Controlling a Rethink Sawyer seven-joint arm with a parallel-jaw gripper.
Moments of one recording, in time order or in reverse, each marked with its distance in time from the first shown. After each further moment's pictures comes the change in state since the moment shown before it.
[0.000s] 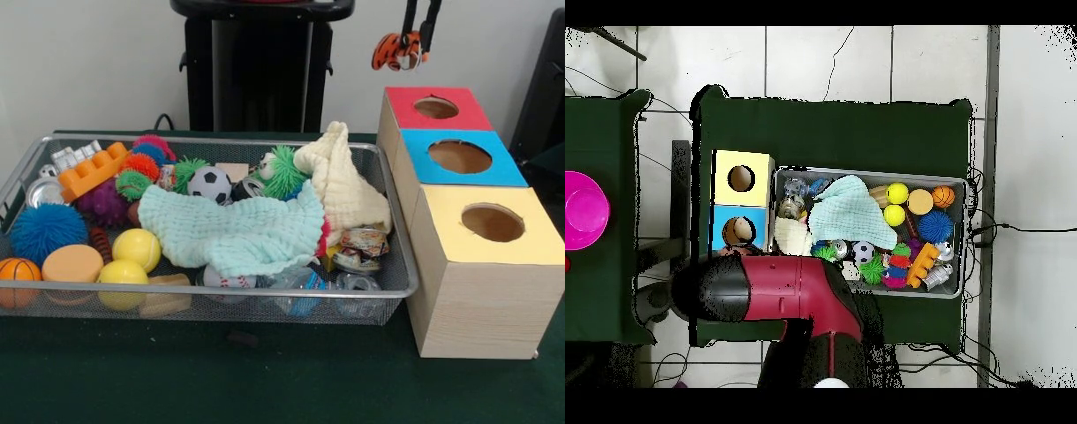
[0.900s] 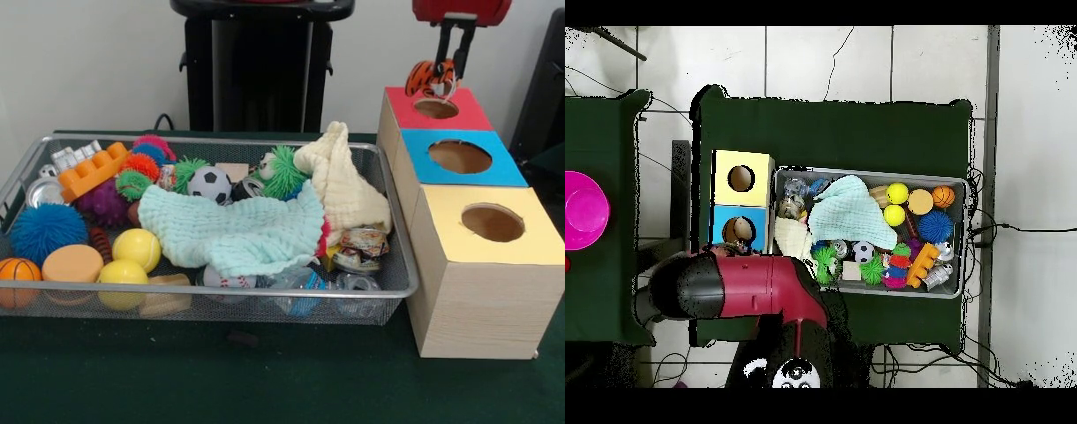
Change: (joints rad) arm 0.082 0.072 -0.012 0.003 0.066 -0.112 0.000
